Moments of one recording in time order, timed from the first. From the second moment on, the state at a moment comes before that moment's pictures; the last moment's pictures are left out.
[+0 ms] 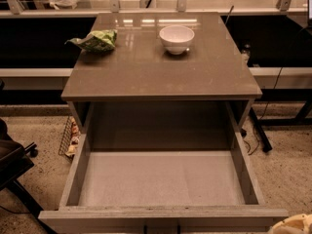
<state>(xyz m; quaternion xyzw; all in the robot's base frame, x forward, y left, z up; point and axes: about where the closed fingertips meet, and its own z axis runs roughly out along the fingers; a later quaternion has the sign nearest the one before) 0.235 -0.241 0.758 -0.52 0.82 0.11 0.22</state>
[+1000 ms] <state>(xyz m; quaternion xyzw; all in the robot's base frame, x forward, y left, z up) 0.239 -0.224 0.671 -0.51 0.81 0.16 0.25</state>
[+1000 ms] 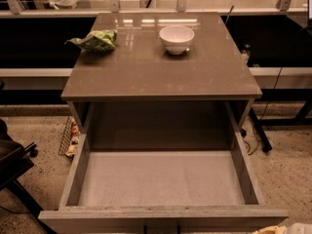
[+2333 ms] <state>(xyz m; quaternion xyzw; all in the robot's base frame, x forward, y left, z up) 0.309 -0.188 0.633 -0.56 0.76 0.17 0.29</state>
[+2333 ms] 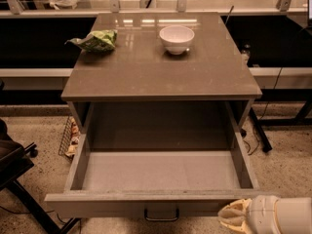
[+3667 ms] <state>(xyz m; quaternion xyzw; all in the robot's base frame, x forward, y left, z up) 0.374 -0.151 0.624 -0.59 0.73 0.18 0.31</state>
